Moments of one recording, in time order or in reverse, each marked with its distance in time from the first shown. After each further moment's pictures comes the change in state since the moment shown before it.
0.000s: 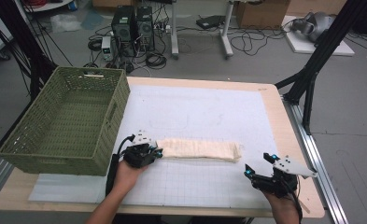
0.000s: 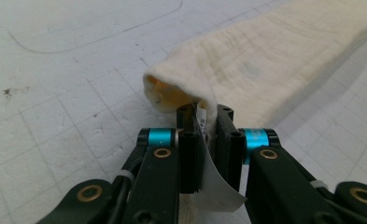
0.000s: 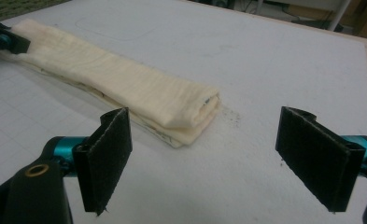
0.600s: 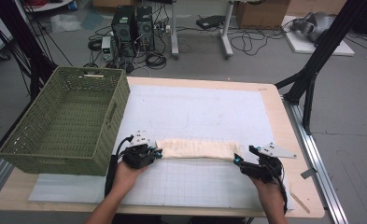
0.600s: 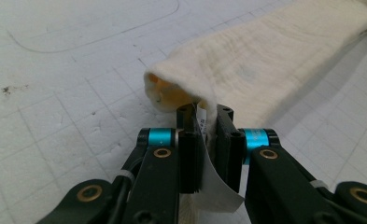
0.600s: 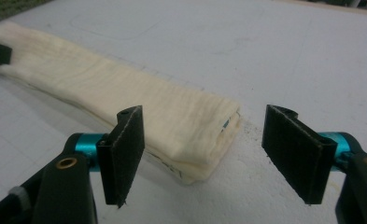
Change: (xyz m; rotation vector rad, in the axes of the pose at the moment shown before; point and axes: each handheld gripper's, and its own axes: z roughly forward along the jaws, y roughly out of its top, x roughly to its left) left arm 0.000 -0.002 -0.001 -0.005 -0.004 -0.009; right arm 0.000 0.012 0.055 0.095 0.028 0.051
